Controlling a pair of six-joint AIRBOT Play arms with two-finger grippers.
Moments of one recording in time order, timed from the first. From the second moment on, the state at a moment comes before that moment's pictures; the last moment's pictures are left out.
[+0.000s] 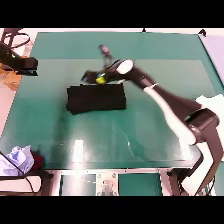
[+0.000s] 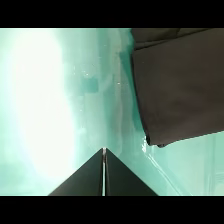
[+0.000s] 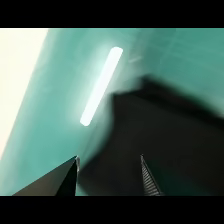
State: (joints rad) left arm 0.12 -1.49 1.78 1.38 -1.56 -1.39; right arm 0.46 -1.89 1.79 -0.70 0.85 1.43
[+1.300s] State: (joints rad) left arm 0.12 -1.49 1.78 1.35 -1.56 -1.39; right arm 0.17 -1.91 1.72 -0.59 1.19 1.49
